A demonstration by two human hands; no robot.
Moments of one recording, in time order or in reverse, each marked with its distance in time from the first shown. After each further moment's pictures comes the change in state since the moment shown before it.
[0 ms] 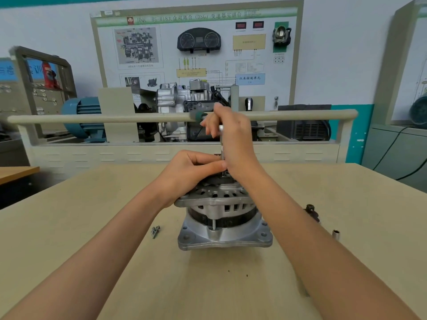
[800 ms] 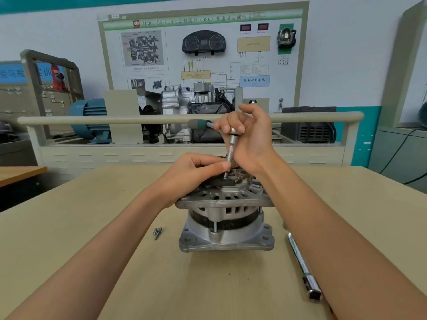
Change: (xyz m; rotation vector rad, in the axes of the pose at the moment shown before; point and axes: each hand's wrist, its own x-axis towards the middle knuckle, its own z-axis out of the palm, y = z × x) left_hand 0.003 0.000 -0.002 0.069 -0.057 -0.039; right_hand 0.022 0.007 -0.027 0.553 -0.151 0.261
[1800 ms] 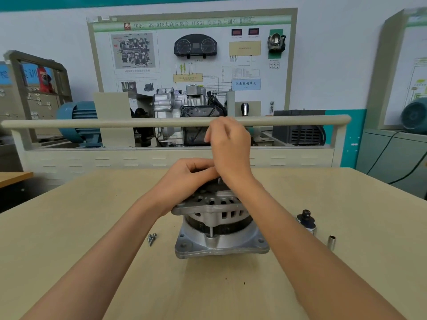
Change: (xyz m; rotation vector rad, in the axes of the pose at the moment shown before) left_hand -0.004 0.004 0.004 0.014 0.030 0.057; right_hand -0.016 0.020 0.028 -0.910 0.313 -0.429
